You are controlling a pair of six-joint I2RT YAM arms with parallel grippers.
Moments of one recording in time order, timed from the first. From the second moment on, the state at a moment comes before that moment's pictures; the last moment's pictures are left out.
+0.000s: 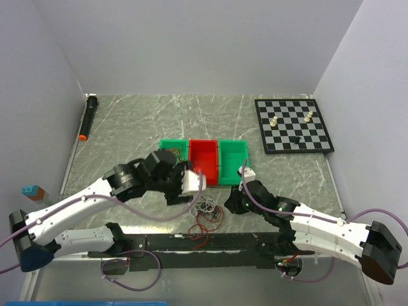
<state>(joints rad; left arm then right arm) -0.96 1.07 1.04 -0.69 0.21 0.53 0.94 0.81 0.33 -0.21 0.10 0.68</state>
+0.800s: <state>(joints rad) -1.22 1.29 0.72 -0.42 0.35 1.00 0.93 0.67 0.33 -0.28 0.14 0.70</state>
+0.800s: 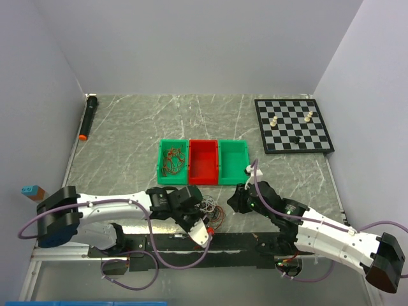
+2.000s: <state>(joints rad) -1.27 1.34 0.94 -0.43 0.34 1.03 0.92 0.74 0.41 -0.22 0.08 0.67</state>
